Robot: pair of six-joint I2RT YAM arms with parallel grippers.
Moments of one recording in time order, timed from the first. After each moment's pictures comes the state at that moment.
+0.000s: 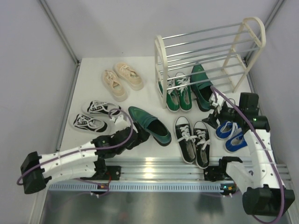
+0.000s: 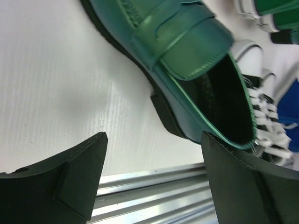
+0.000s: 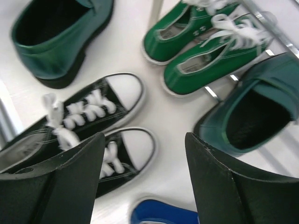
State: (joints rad) left arm -1.09 0.80 0.48 -0.40 -0.45 -1.28; right arm -0.06 0.89 0.87 -0.76 -0.85 -0.89
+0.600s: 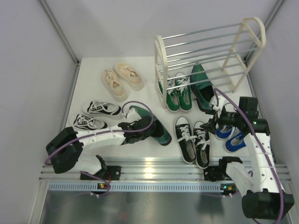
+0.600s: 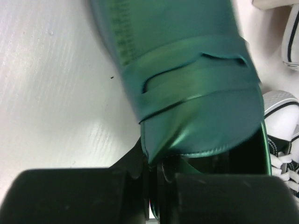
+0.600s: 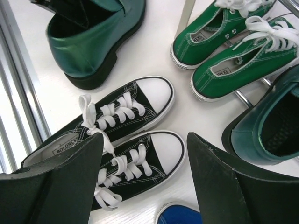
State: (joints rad) left arm -0.99 1.37 0.71 -0.32 -0.44 -1.47; right arm -0.06 0.82 0.81 -0.84 -0.95 -0.84
